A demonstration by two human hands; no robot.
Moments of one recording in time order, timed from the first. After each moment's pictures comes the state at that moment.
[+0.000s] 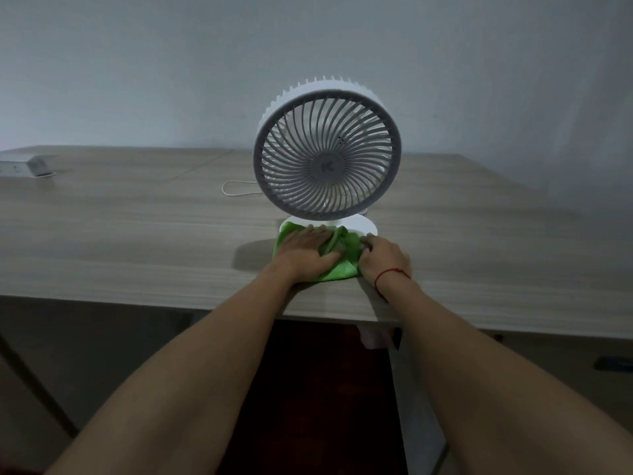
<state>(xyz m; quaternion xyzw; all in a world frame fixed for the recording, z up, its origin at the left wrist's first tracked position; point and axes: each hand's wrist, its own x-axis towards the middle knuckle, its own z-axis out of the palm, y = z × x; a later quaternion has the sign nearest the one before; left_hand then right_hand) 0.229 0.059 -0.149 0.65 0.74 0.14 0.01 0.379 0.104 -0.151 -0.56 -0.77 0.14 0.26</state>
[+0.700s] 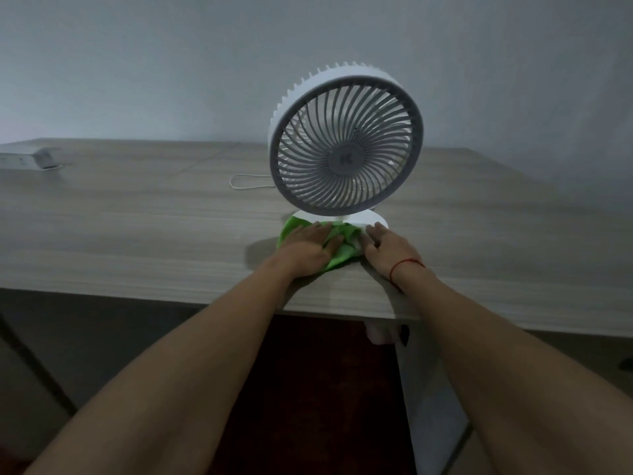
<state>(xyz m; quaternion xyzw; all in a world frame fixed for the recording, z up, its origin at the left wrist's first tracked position) 0.204 0.056 -0.149 0.66 0.74 0.14 0.01 0.368 0.118 -0.151 -0.50 -0.83 0.16 0.20</state>
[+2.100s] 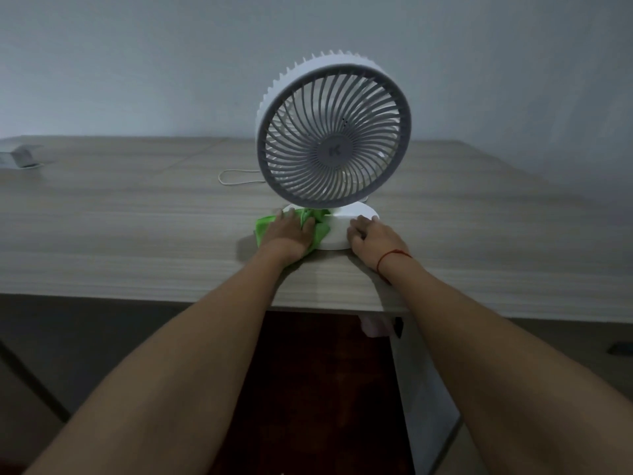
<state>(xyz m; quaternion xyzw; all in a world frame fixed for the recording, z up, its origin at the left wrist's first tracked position) 0.199 0.064 -0.147 0.56 0.80 0.21 0.03 0.364 0.121 -0.153 -0.50 -0.82 0.17 0.22</state>
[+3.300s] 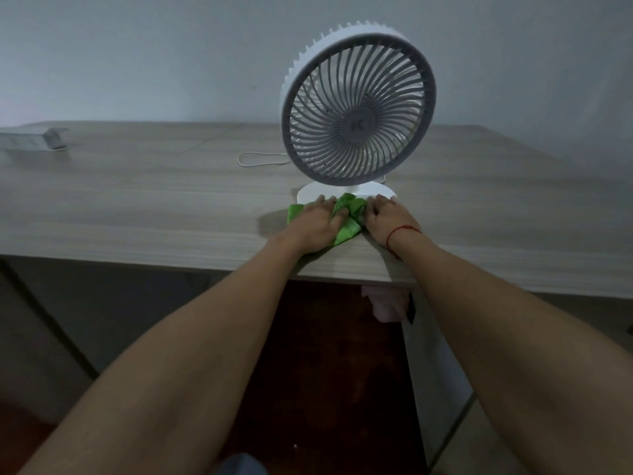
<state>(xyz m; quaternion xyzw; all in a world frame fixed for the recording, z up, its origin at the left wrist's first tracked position) 0.212 0.031 -0.149 0.65 0.74 0.19 0.06 0.347 0.116 -0.155 -0.50 -0.83 0.15 0.21</state>
